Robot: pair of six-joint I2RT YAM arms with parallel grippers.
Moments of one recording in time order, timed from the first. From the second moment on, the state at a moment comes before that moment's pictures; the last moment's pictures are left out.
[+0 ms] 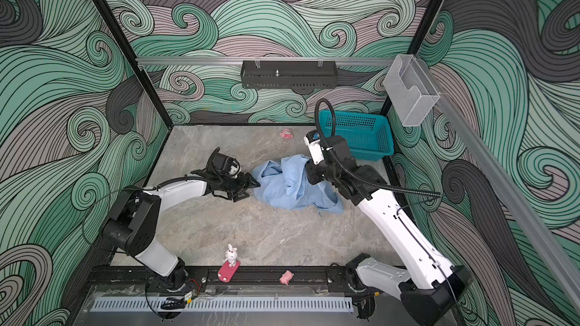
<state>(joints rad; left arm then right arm) -0.42 1.66 0.92 -0.23 0.53 -0.97 0.53 1.14 1.29 -0.84 0.02 0.01</state>
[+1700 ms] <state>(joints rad) -0.26 1.90 1.06 0.14 0.77 -1.59 0.48 1.06 1.32 -0.88 0.01 0.00</state>
